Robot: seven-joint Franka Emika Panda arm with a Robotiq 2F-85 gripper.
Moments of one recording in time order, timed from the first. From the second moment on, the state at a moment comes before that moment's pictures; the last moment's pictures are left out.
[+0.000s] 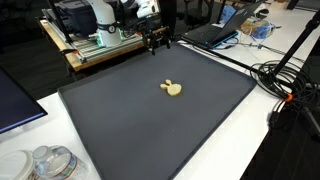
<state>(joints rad) 0.10 -0.01 0.00 -2.80 -0.11 3.20 0.36</state>
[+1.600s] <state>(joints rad) 0.15 -0.24 -0.35 -2.66 0.48 2.69 -0.25</state>
